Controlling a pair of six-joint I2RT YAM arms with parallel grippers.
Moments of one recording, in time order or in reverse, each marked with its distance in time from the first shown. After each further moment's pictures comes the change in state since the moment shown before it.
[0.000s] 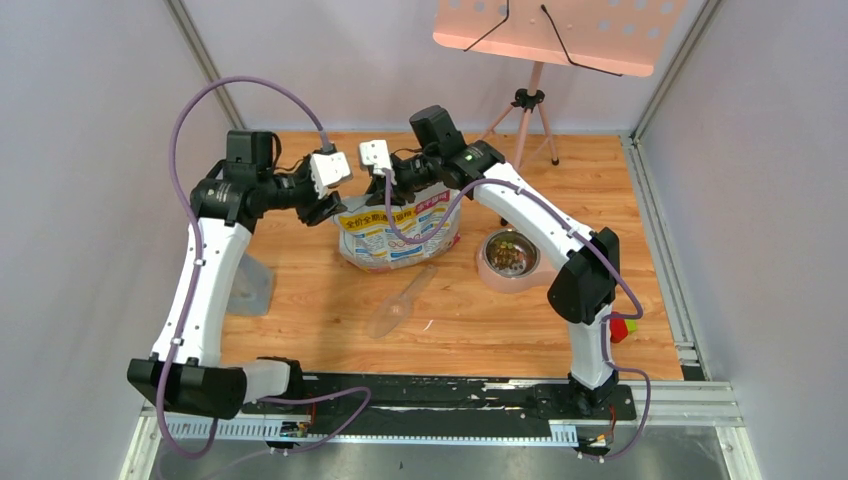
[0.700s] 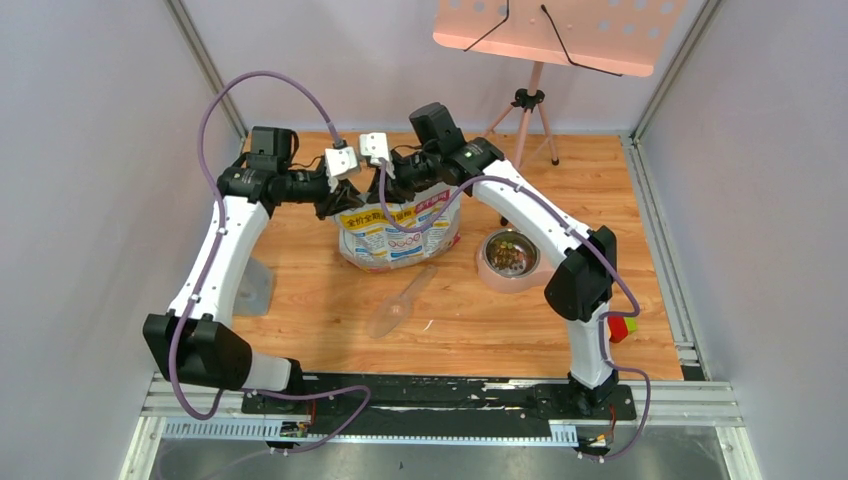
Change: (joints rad) left arm -0.019 0.137 -0.063 0.113 0.188 -0.050; right arm -0.003 0.022 0.040 -0.026 0.025 0.085
